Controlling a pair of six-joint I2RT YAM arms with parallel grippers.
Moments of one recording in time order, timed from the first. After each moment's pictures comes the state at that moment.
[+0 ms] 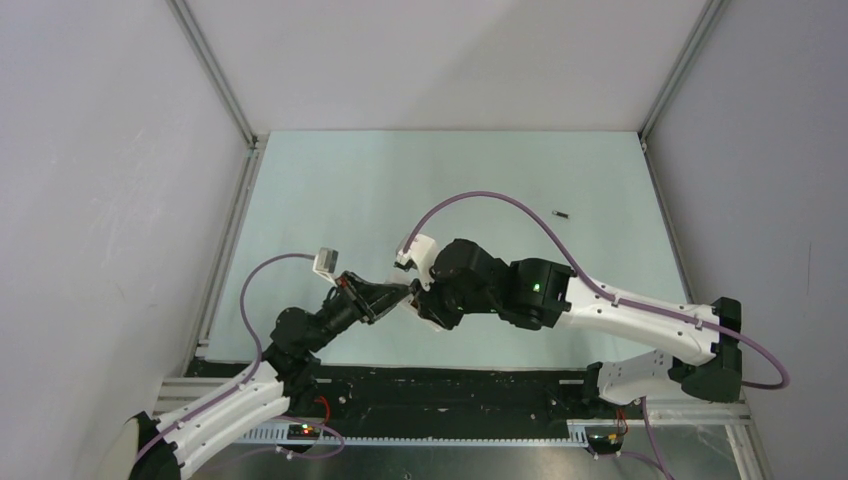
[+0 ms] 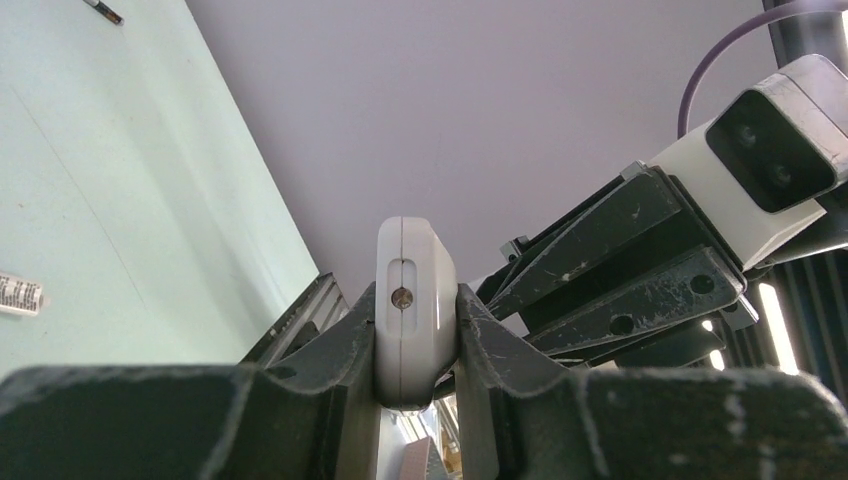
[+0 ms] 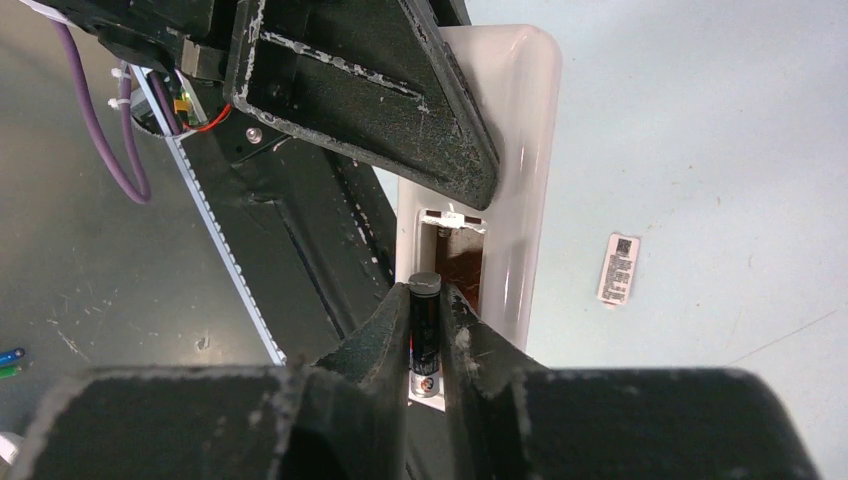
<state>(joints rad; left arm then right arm) -0.74 0.53 0.07 0.73 0.21 -1.31 1.25 1.32 1.33 -0.69 0.05 0.18</state>
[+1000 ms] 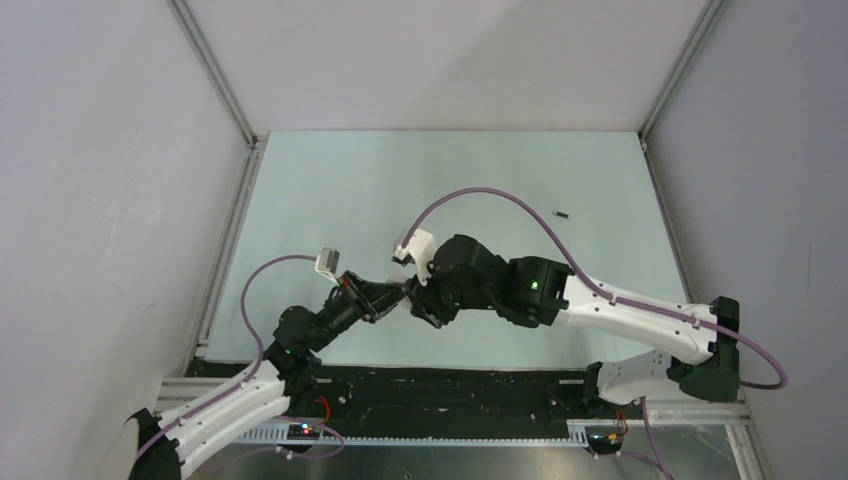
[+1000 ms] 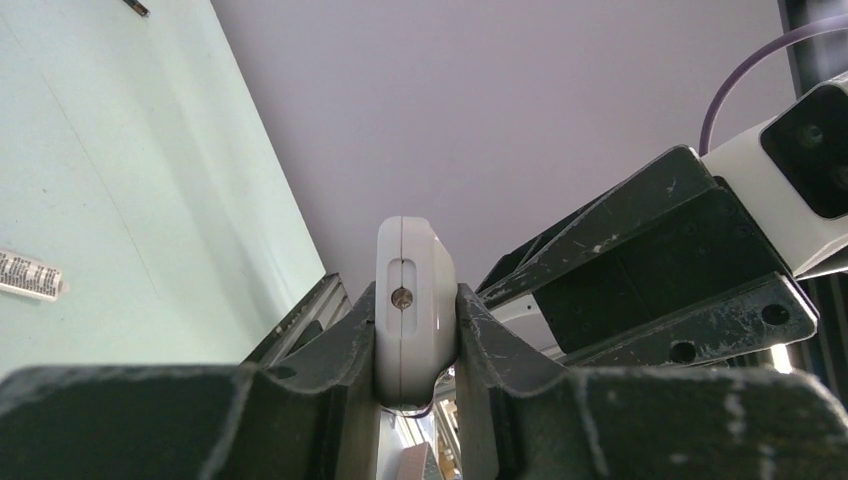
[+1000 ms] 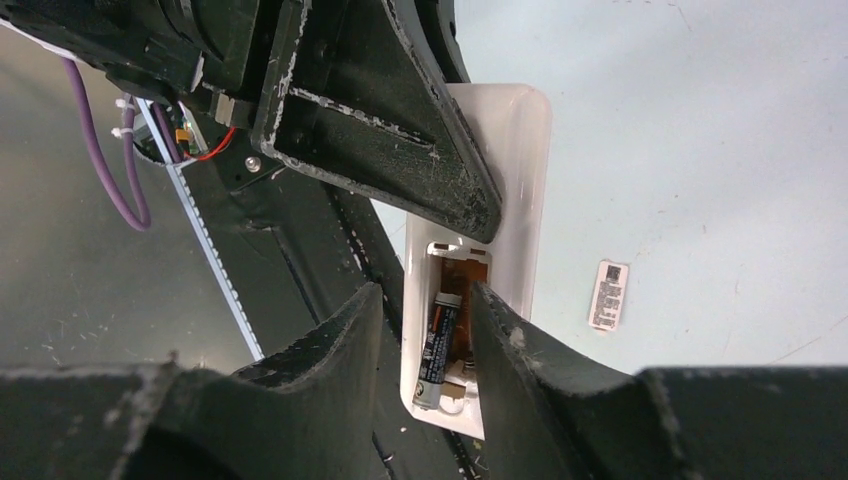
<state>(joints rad) -0.74 0.54 0.06 0.72 0.19 -1.34 1.24 1.33 1.34 -0.64 0.05 0.16</state>
